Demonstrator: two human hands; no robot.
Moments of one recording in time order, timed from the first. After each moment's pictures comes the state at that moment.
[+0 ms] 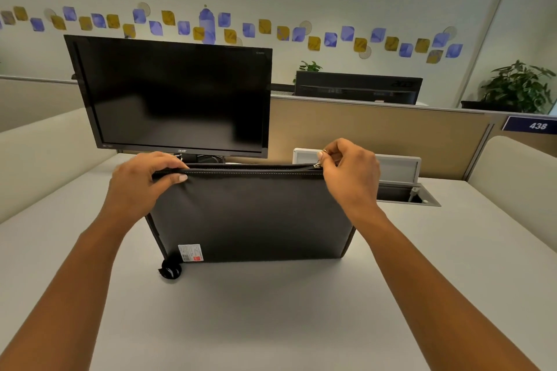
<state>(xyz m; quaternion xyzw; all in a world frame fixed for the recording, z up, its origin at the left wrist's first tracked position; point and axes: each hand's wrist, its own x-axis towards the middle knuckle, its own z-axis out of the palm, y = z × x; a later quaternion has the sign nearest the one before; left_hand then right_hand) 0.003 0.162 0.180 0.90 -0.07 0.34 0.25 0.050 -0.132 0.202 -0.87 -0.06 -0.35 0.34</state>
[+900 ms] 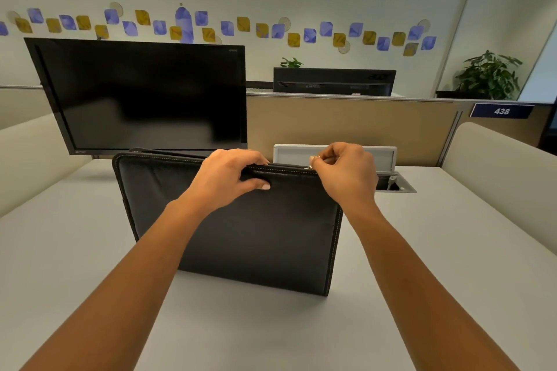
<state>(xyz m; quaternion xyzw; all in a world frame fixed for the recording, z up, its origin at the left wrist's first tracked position) 0.031 0.033 0.198 0.91 -0.25 0.25 0.22 0.026 -0.162 0.207 -0.87 0.02 -0.30 0.39</state>
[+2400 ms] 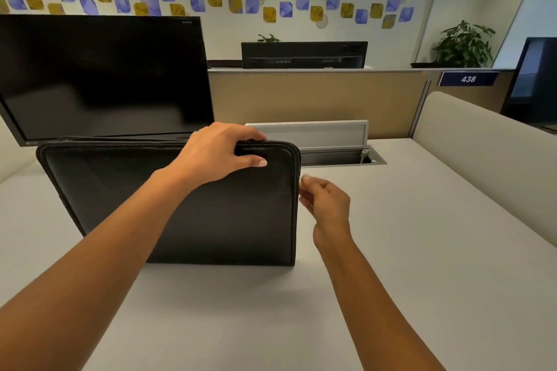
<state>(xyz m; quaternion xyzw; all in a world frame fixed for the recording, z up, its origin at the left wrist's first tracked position) 0.034 -0.028 0.208 0.93 -0.25 0.19 0.18 0.006 -0.199 0.123 -0.58 0.14 -0.14 0.79</state>
